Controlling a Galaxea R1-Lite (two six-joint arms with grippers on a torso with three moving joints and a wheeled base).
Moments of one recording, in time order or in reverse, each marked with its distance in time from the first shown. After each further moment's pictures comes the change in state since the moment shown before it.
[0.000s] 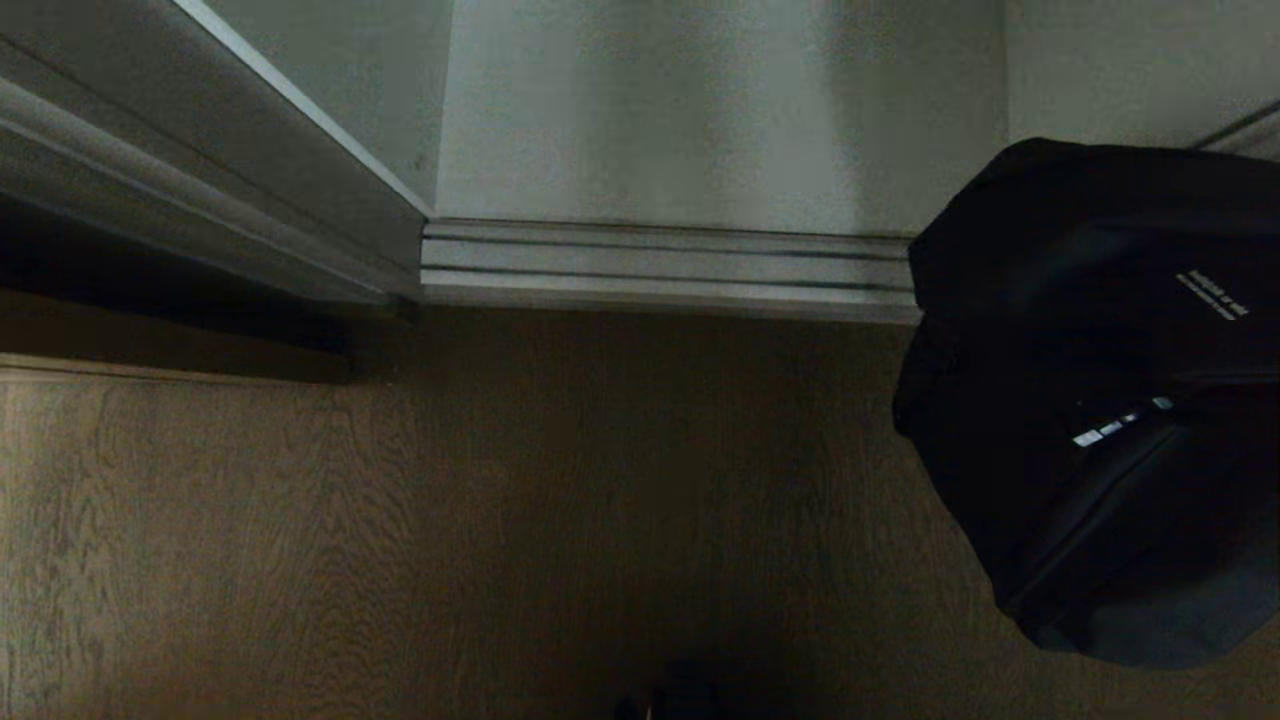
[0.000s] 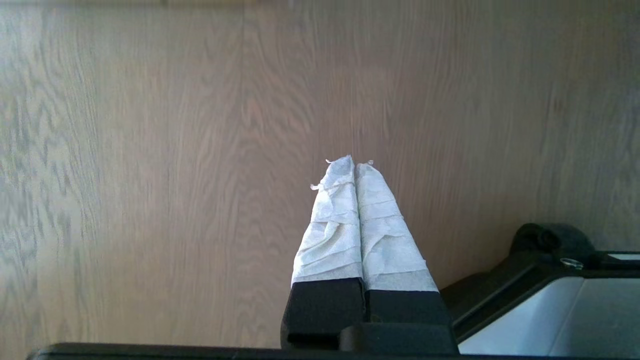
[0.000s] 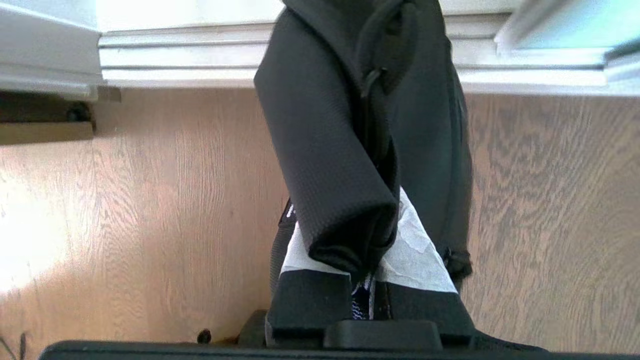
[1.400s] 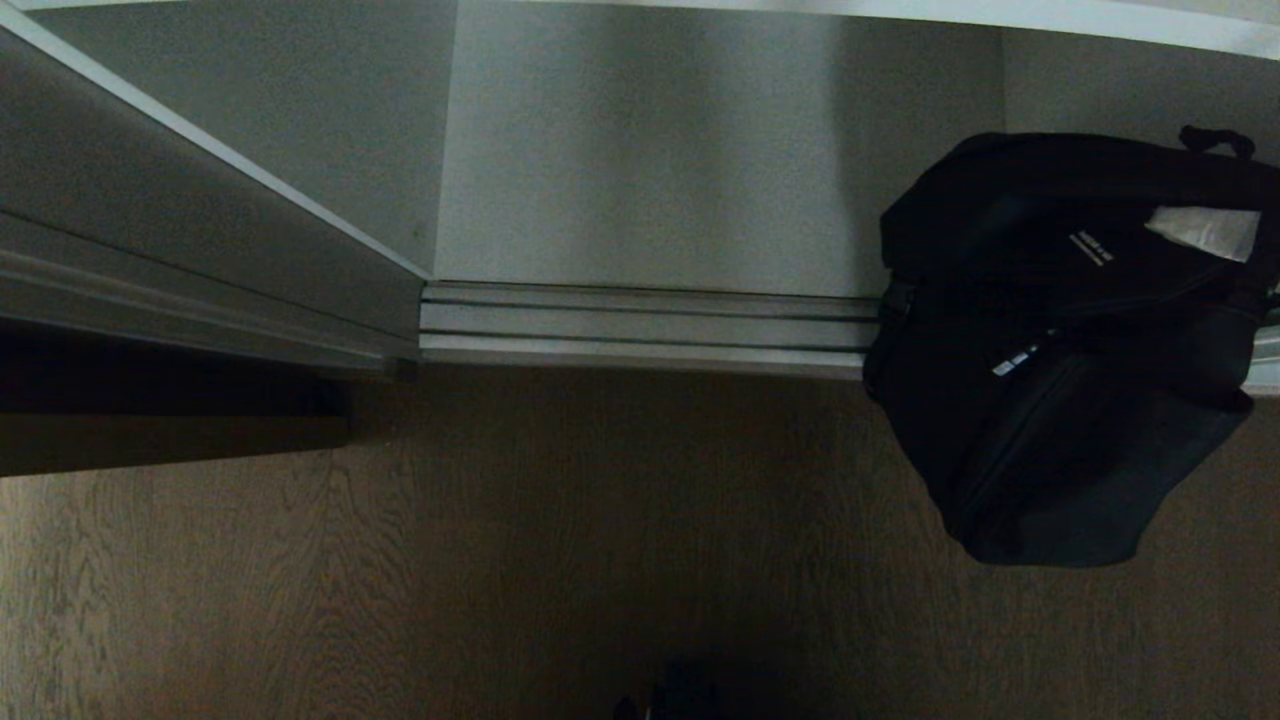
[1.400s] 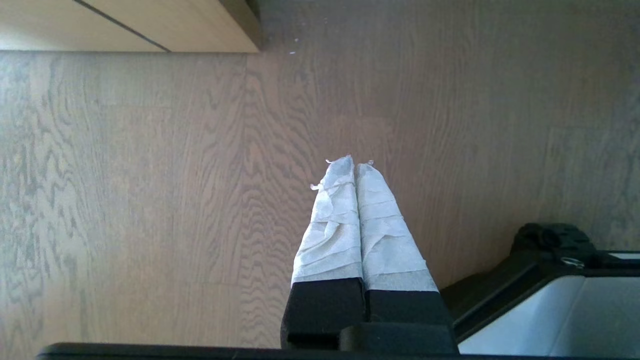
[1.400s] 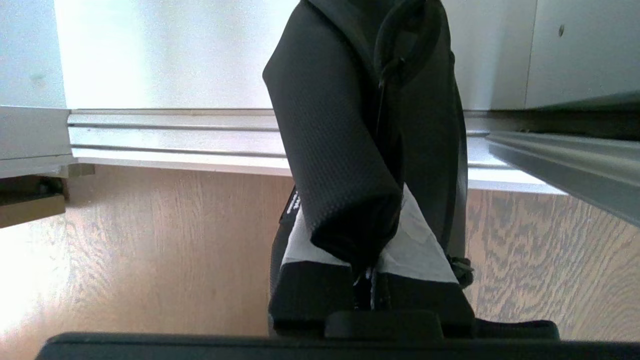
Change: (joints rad) left arm 0.000 0.000 0.000 0.002 0.000 0.003; right arm -0.051 0.294 -0.046 -0.314 -0.001 -0.008
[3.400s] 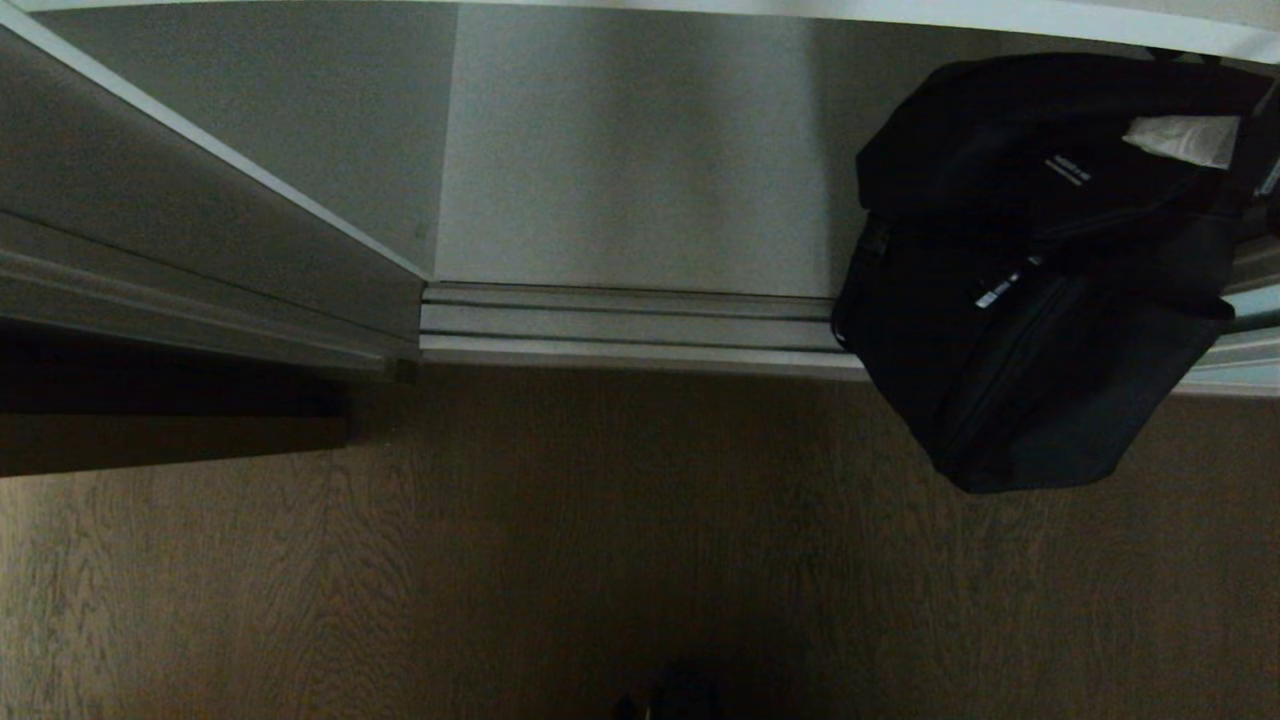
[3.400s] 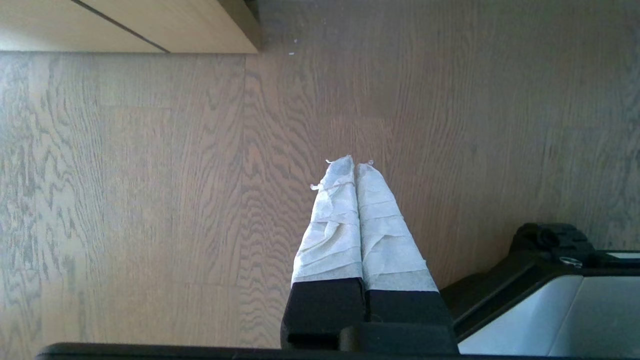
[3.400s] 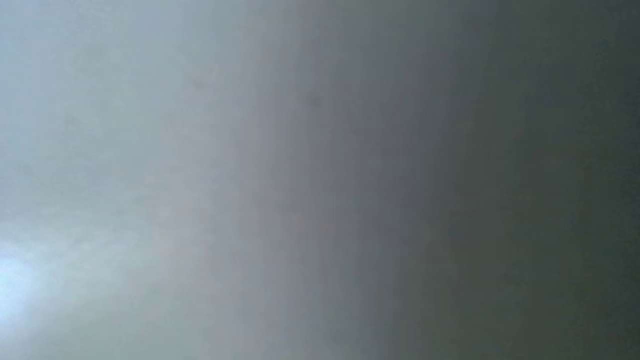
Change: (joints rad) left arm 0.000 -0.001 0.000 0.000 0.000 0.001; right arm -0.047 0.128 -0.198 0.024 0.141 0.005
